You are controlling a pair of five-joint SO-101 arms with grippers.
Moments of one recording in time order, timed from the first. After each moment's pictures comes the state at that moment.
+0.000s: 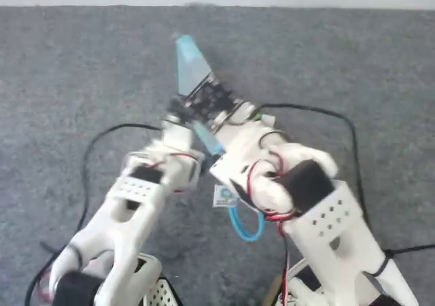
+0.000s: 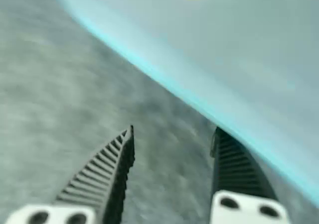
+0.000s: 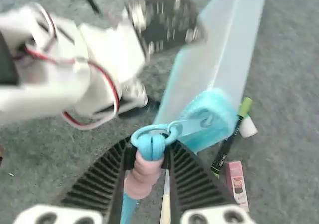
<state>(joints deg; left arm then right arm) 5.9 -28.7 67.2 27.6 0.9 -40.7 -38.4 22.1 76.8 13.5</state>
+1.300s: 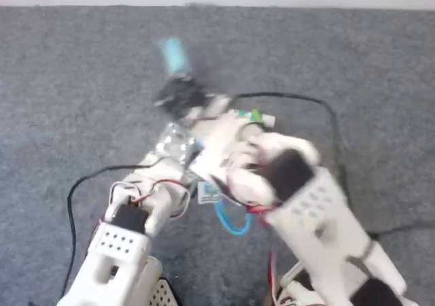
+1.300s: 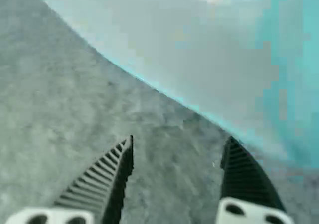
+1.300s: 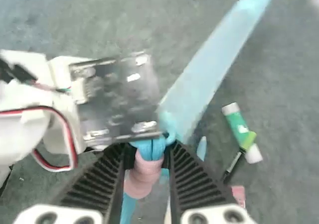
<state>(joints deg) 9.5 -57.9 81.1 36.5 -7.6 -46.3 -29.5 10.5 78.3 14.3</state>
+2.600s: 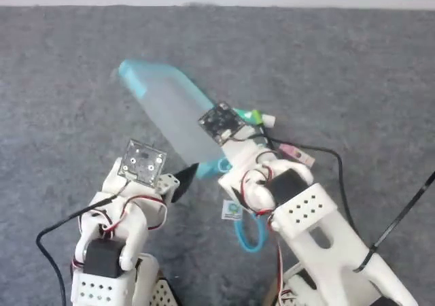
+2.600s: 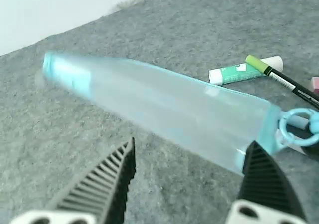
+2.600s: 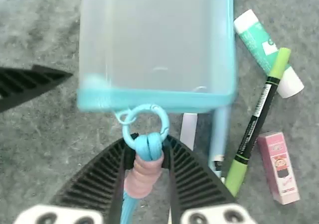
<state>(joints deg) 2.9 -94.1 80.4 59.1 -9.9 -36.6 -39.0 50.5 55.7 8.5</state>
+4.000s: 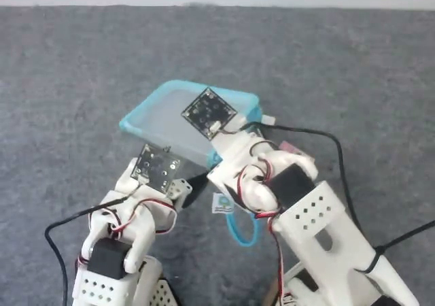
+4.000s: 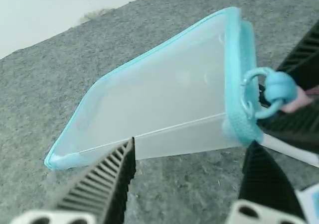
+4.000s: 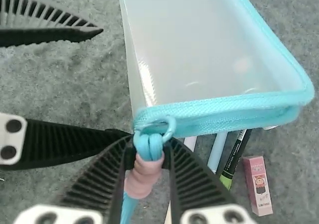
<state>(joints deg) 9.4 -94.2 81.2 58.9 -8.8 -41.0 -39.0 33.4 68.5 11.0</state>
